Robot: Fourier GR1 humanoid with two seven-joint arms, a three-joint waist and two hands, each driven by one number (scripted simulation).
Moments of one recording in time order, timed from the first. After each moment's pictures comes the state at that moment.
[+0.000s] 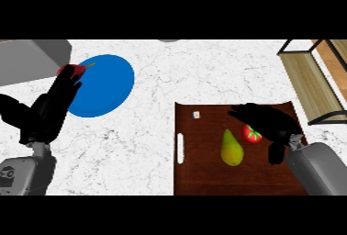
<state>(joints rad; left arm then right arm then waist) -0.23 0.24 0.09 -1.54 0.14 0.00 0.24 -0.34 -0.44 0.33 -1.36 1.06 0.50 -0.21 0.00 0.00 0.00</state>
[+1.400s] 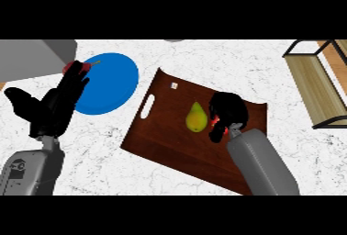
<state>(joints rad) -0.28 0.20 0.09 -1.51 0.10 -0.01 0.24 -0.51 -0.03 0.23 -1.12 1.06 0.21 0.45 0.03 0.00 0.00</state>
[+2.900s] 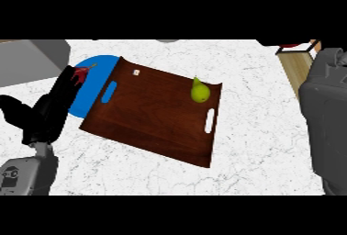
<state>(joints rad) -0.23 0.21 0.11 -1.53 0.10 -0.01 0.23 -0.90 -0.25 -0.03 -1.61 0.98 0.08 0.99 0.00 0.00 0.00</state>
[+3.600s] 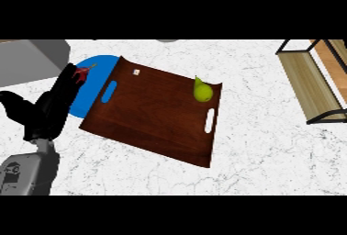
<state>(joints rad) -0.25 0.20 0.12 -1.51 0.10 -0.02 0.23 -0.70 -0.44 -0.31 -1.65 0.83 0.06 0.84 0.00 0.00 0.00</state>
